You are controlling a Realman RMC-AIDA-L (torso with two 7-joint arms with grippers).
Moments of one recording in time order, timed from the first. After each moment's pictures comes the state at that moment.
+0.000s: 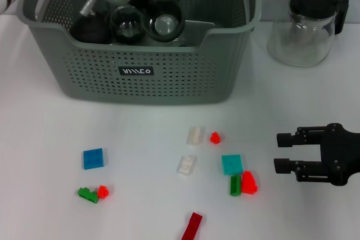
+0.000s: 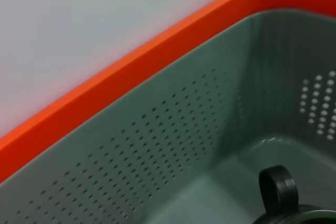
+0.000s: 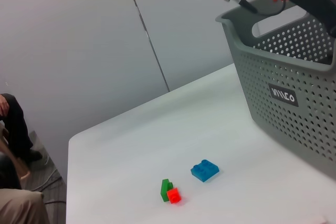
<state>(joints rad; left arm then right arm) -1.09 -2.08 1.21 0.68 2.86 0.82 -2.61 0.45 2.06 -0.70 -0.80 -2.09 -1.81 1.48</state>
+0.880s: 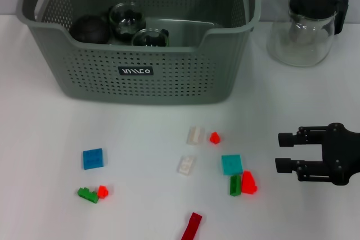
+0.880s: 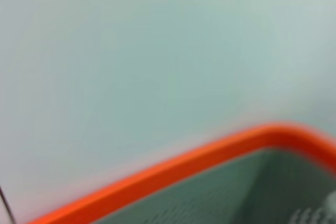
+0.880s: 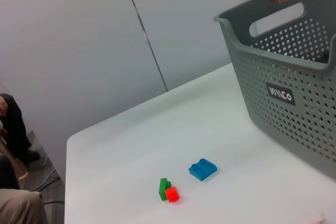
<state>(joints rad) -0.94 -2.13 1.03 1.04 2.69 0.90 -2.55 0.45 2.06 -0.70 -0.80 -2.08 -1.81 1.48</state>
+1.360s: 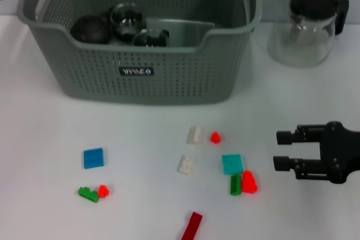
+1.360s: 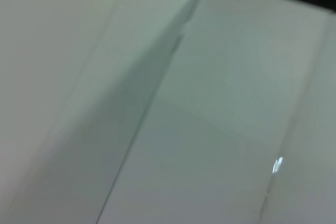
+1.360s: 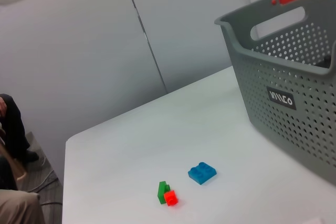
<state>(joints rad) -0.70 -2.04 0.48 1.00 1.58 1.89 -2.06 0.45 2.07 -0.70 -0.80 -2.08 -1.80 1.47</state>
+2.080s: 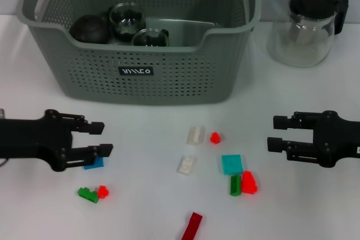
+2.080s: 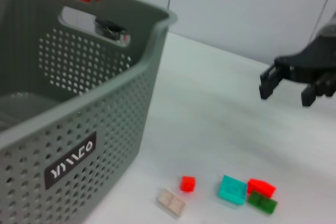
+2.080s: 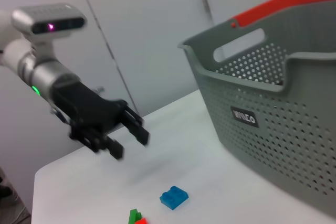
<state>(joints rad) -0.43 -2.14 0.51 1.07 2.30 1.84 -1.45 0.48 2.07 -0.61 -0.69 -2.08 -1.73 1.42</state>
